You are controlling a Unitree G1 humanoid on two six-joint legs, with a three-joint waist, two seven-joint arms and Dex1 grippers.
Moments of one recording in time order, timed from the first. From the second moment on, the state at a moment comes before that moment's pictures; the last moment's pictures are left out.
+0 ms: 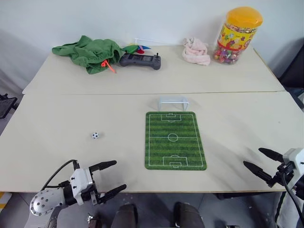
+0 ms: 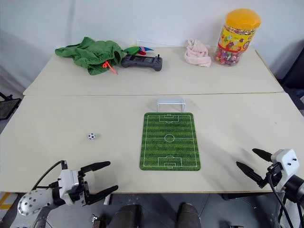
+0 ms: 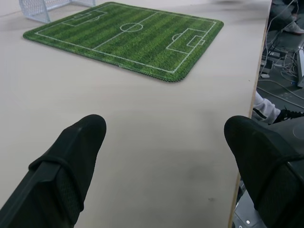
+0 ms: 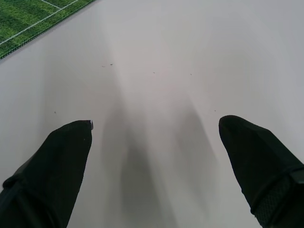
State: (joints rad) left arm 0.30 0.55 0.14 -0.15 -0.40 -0.23 -1.03; right arm 0.22 -0.75 -0.51 0.13 0.45 0.03 1.04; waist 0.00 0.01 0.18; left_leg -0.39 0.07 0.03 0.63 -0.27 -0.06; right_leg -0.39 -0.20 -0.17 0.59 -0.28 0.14
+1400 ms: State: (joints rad) left arm -0.07 0.47 0.31 -0.23 -0.43 0.41 -0.37; right arm 0.16 -0.82 -0.51 -0.06 0.62 0.21 1.21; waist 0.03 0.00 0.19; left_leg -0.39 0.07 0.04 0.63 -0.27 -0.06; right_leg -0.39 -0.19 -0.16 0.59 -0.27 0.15
